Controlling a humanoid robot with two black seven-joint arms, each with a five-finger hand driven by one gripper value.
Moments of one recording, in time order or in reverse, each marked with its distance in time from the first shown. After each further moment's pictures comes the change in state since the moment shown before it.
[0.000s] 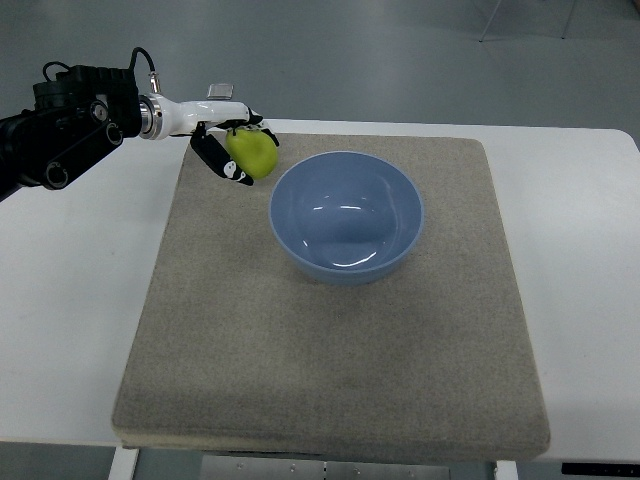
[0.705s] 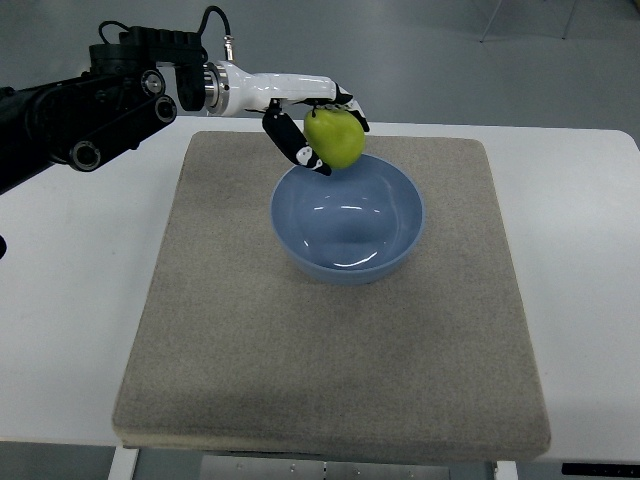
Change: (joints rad) left arm -0.079 -0.050 -0.037 -0.220 0.006 0.005 -0.002; right arm 0.000 0.000 0.000 0.000 0.000 0.001 0.000
